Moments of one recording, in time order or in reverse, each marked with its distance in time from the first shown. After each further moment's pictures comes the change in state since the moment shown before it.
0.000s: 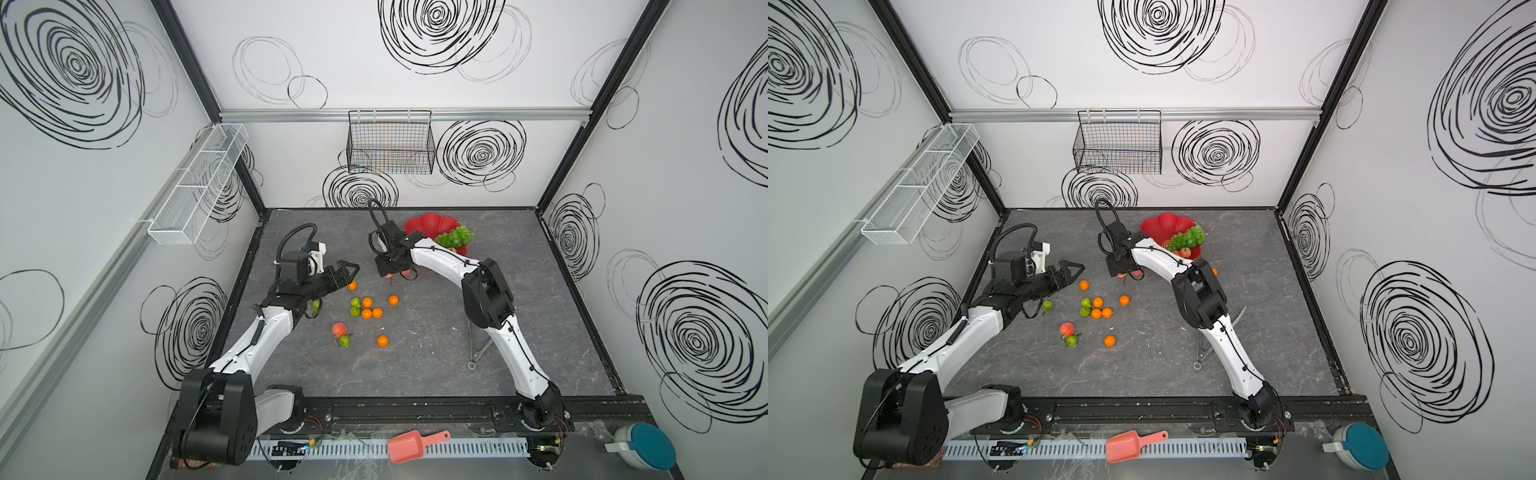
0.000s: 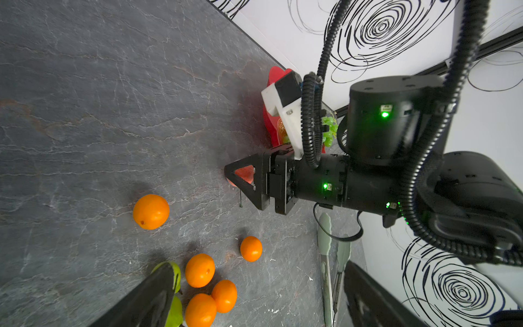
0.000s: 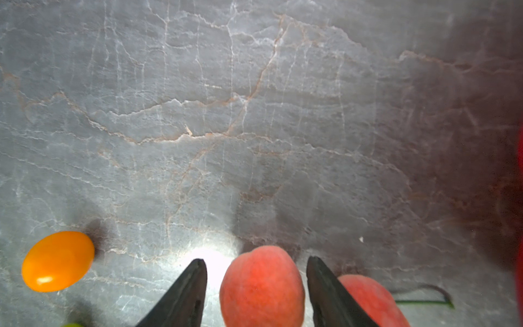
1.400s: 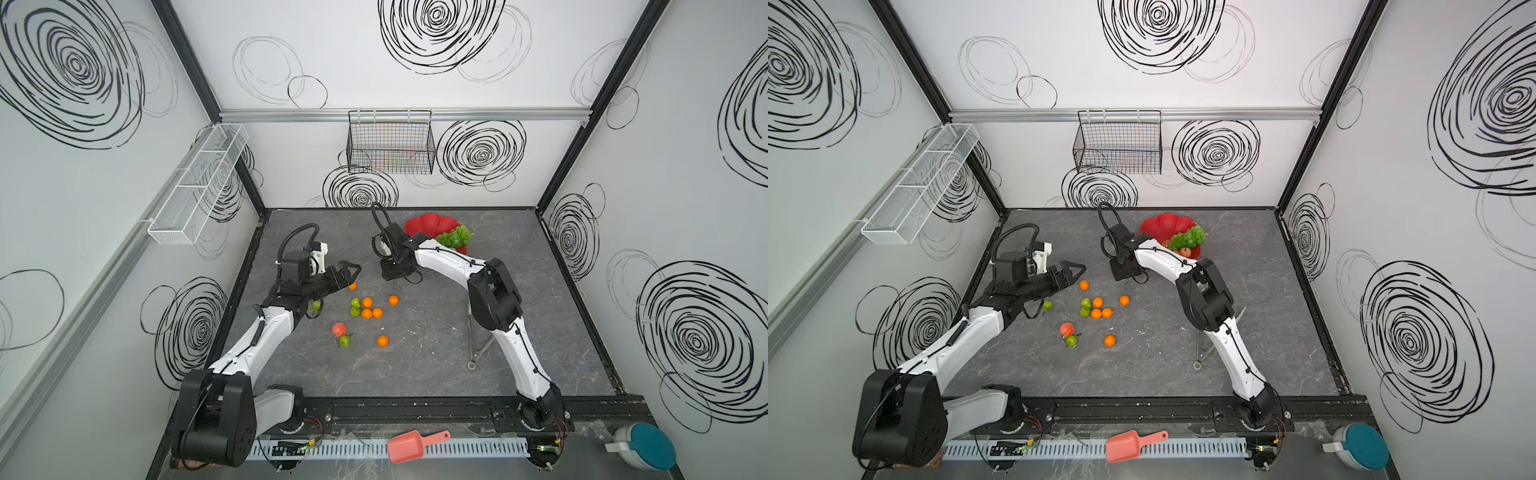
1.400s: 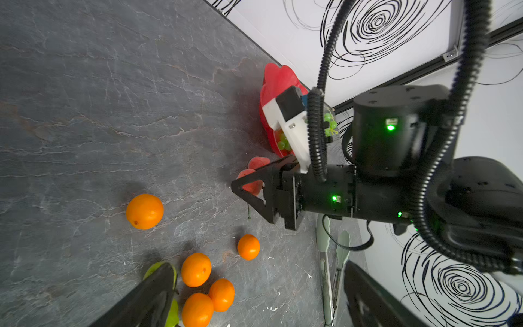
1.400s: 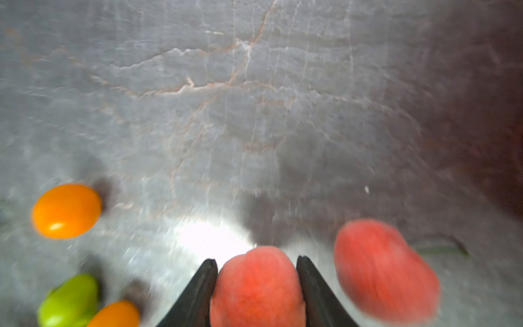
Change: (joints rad) left arm -0.026 -0.019 0.000 0.000 -0.003 0.008; right arm 0.002 -0.140 -0.173 0.011 -0.073 0.011
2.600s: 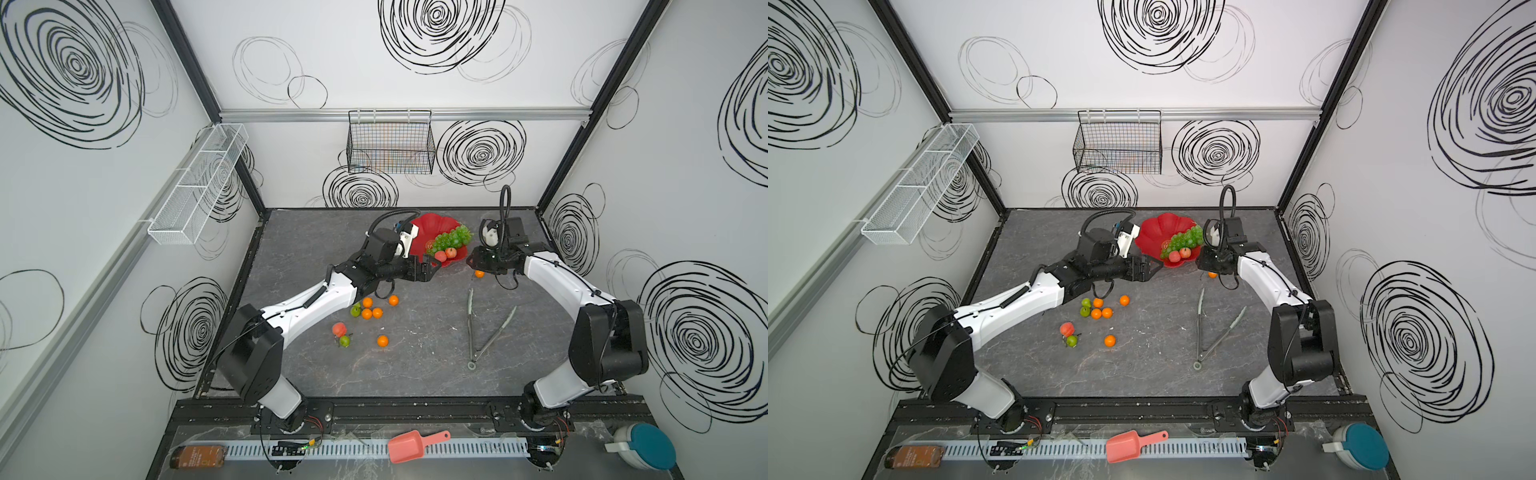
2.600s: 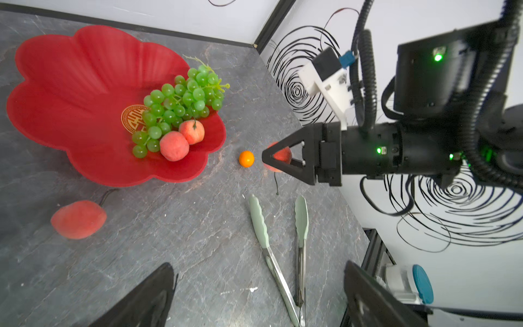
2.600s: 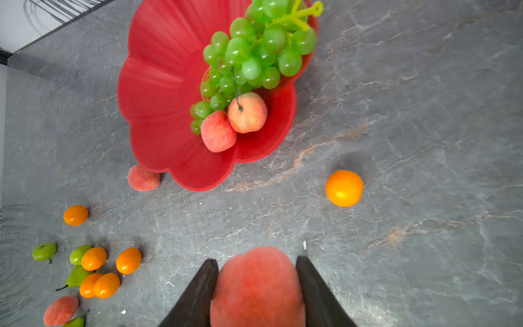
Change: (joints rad) left arm -0.572 0.417 0.541 -0.040 -0.246 0.088; right arm -0.565 -0.708 -0.742 0.203 -0.156 -0.006
